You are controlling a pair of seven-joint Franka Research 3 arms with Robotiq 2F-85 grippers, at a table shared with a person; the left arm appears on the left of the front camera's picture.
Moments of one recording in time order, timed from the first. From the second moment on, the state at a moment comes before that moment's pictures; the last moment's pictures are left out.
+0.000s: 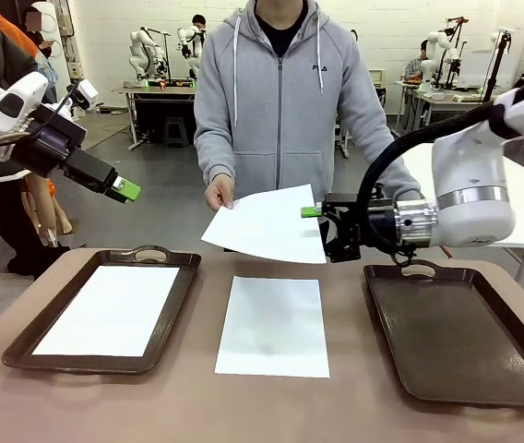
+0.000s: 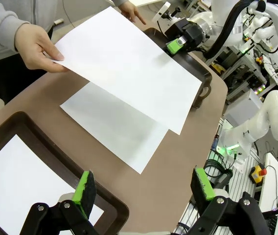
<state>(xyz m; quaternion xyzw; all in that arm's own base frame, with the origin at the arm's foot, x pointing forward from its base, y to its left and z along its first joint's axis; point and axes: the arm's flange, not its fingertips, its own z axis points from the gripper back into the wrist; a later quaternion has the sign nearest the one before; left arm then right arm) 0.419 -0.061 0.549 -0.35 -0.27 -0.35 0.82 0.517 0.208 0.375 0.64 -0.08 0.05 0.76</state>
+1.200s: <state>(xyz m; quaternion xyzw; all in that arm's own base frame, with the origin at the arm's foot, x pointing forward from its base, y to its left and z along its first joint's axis) 0.419 -0.061 0.549 -0.35 -0.27 -0.35 0.82 0.529 0.228 0.372 0.65 -0.06 0.04 0.76</state>
